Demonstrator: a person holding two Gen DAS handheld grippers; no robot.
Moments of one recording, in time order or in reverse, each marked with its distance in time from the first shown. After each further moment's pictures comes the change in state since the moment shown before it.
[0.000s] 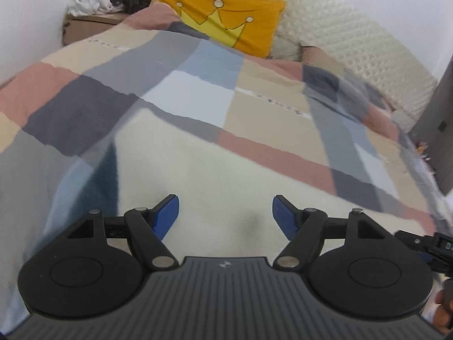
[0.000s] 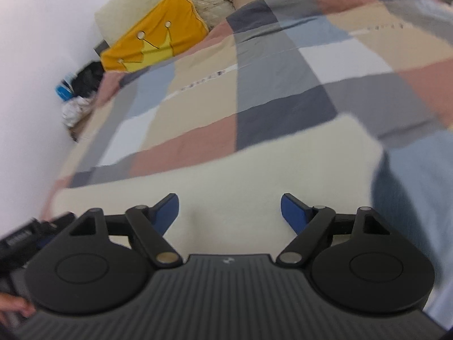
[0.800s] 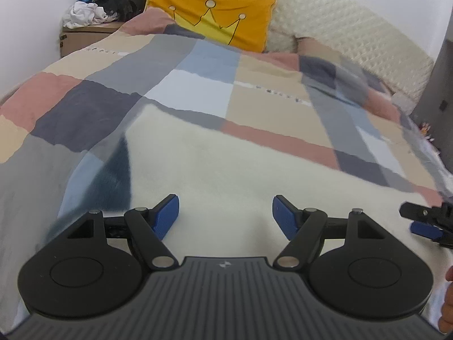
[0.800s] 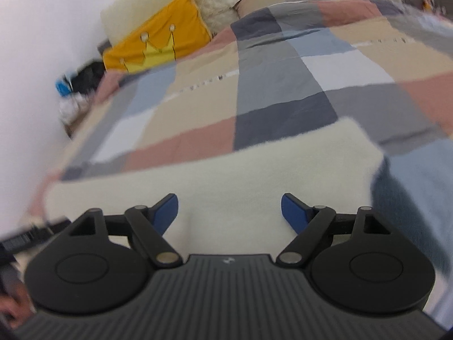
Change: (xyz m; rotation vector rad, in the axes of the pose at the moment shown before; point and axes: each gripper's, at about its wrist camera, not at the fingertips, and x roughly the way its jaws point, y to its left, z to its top) left arm -0.022 -0.003 -0.027 0.074 -0.013 0.005; right arm -0.007 0.004 -0.018 -0.006 -0.060 0.019
